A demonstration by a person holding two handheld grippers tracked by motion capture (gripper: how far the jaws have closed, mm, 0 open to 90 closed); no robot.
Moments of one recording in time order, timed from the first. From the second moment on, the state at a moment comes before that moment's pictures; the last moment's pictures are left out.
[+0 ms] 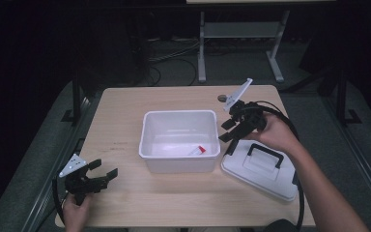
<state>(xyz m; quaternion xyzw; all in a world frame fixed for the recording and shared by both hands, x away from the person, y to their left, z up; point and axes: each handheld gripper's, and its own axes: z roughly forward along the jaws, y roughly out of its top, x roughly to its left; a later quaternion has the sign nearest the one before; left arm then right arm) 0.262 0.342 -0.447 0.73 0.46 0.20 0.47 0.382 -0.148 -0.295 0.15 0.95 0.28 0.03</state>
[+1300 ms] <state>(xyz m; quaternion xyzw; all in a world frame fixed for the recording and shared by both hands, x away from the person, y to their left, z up) 0.262 0.341 -0.449 0.73 0.46 0.20 0.46 0.373 -0.269 -0.373 0.30 0.92 0.24 0.03</state>
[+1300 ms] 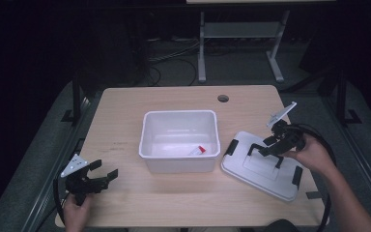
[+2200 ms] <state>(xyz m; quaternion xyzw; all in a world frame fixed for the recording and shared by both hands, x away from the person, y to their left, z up) 0.262 0.342 -0.450 0.73 0.46 0.19 0.46 0.379 -0.279 -0.397 0.30 0.92 0.23 0.00</state>
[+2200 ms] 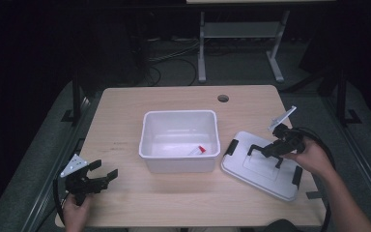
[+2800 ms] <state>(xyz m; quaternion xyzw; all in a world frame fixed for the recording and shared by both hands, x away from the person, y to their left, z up) 0.262 0.341 -0.450 0.73 0.46 0.19 0.46 0.378 -0.278 -0.399 0.28 0.93 0.23 -0.01</state>
